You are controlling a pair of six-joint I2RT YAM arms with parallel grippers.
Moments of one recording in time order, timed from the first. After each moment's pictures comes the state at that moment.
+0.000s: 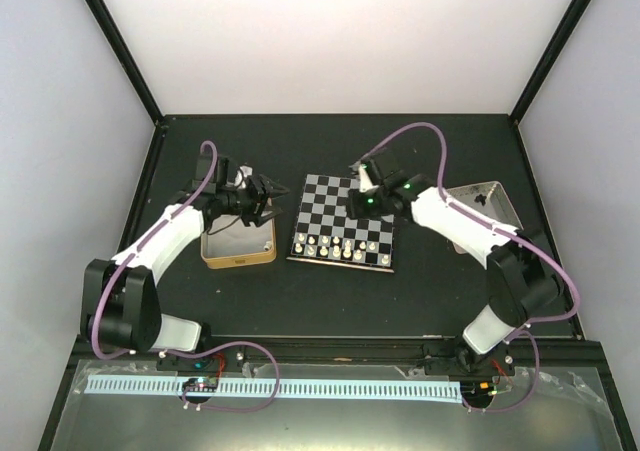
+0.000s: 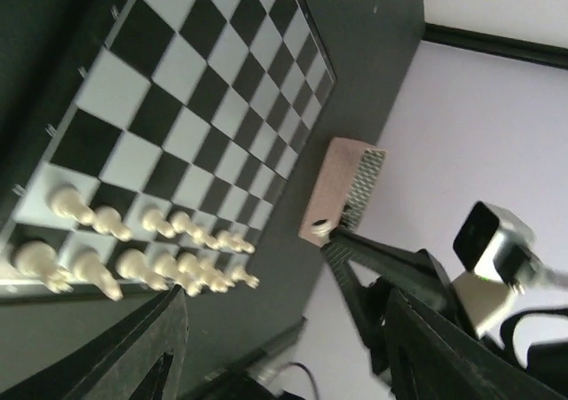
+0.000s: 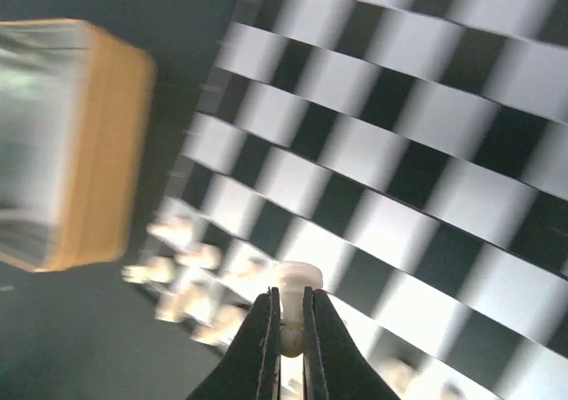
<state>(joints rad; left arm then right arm) -0.18 1.38 0.89 -0.28 0.80 -1.19 0.65 1.62 1.20 -0.46 -0.24 0.44</state>
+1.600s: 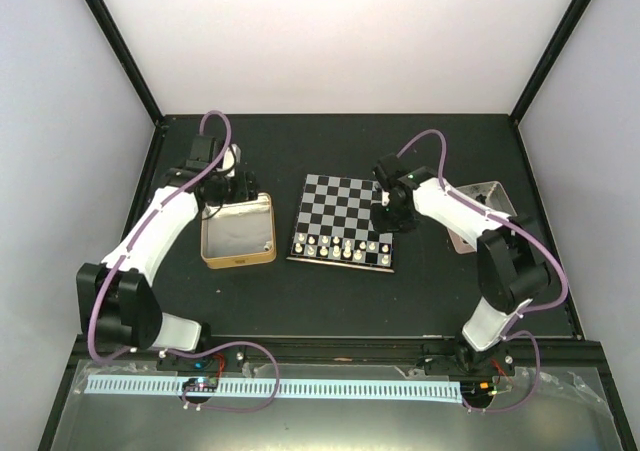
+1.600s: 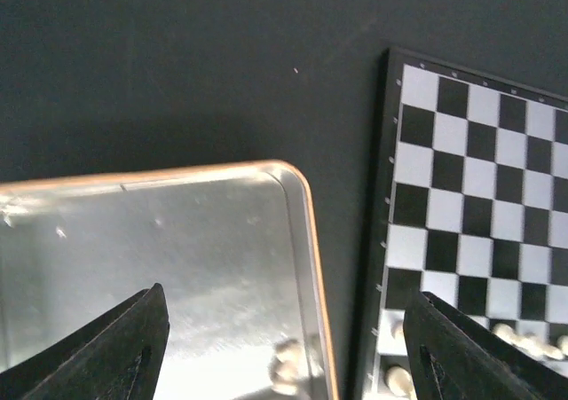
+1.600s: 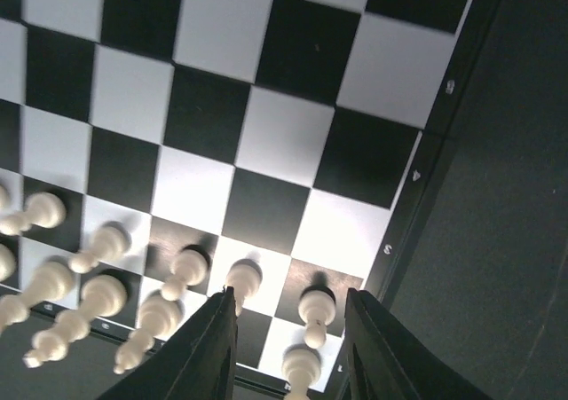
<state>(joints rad) -0.17 1.38 1.13 -0.70 0.16 -0.35 0.51 1.71 1.23 -0.89 -0.06 0.40</state>
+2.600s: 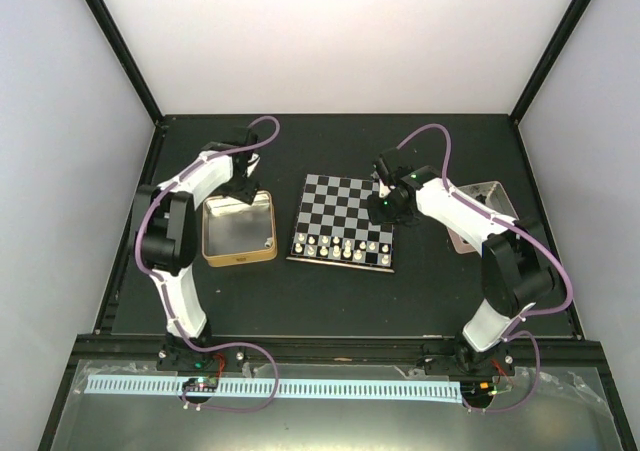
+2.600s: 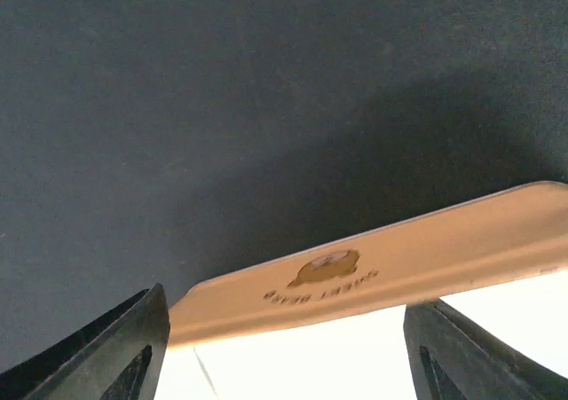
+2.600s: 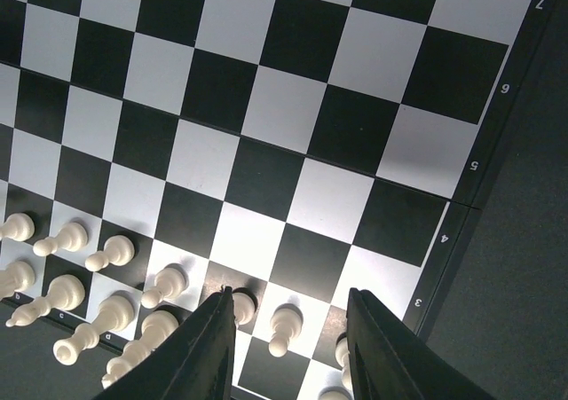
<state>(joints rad) -0.20 1.89 1.41 -0.80 -0.30 0.09 0.51 1.67 1.24 -0.79 -0.08 0.40</state>
